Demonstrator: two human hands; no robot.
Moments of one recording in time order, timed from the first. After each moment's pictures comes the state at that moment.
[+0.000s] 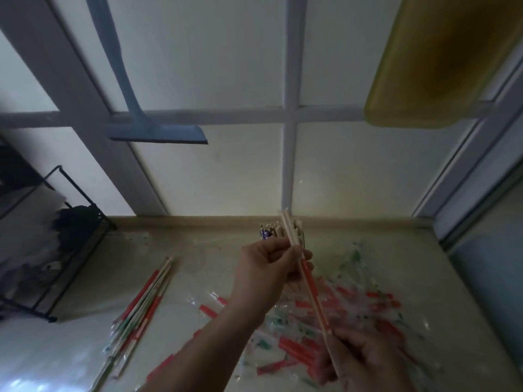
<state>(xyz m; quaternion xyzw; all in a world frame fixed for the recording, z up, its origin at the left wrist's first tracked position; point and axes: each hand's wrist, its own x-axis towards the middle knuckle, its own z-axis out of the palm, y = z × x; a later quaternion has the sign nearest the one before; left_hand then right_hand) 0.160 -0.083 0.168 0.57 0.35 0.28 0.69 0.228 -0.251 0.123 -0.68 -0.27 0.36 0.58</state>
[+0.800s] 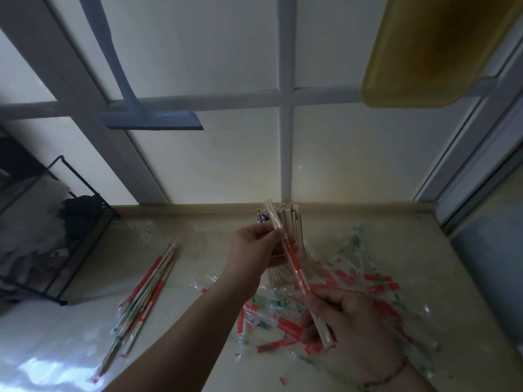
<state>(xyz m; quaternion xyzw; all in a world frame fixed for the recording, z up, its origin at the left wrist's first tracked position) 0.163 -0.071 0.156 0.51 0.41 0.24 0.72 0.238 -0.230 0.144 -0.63 -0.21 0.48 0.58</state>
